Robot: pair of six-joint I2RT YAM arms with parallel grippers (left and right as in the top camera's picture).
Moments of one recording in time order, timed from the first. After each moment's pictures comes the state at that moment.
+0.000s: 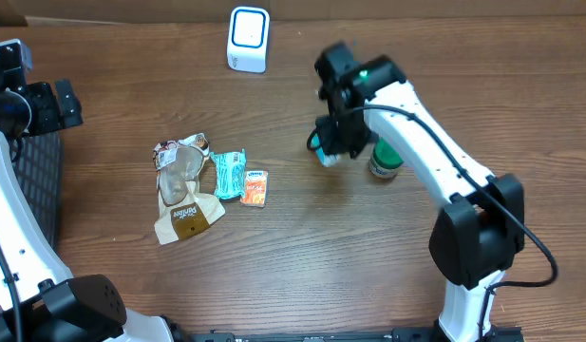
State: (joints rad) left arm 0.48 1.70 1.93 -1.28 0.15 0.17; right arm 0.46 2.03 1.78 -1.24 -0.07 0.25
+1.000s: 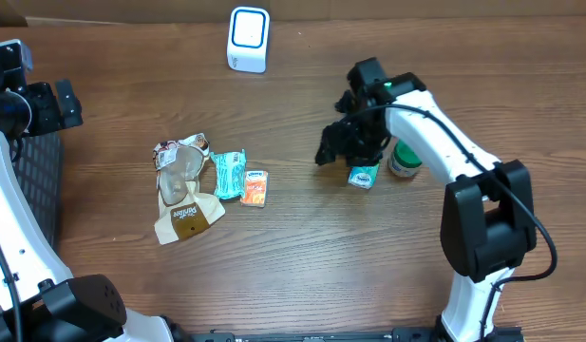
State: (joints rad) left arm 0.48 1.70 1.93 -1.28 0.15 0.17; right arm 0.36 2.03 1.59 -1.04 -0.41 0.32
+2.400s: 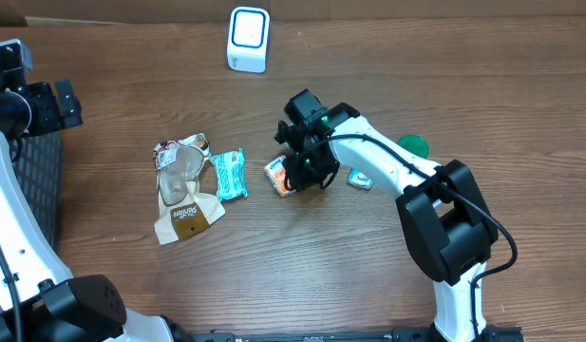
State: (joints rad) left arm 0.48 1.70 1.93 -1.28 0.15 0.17; right arm 0.59 2.11 1.56 -0.90 -0.28 -0.03
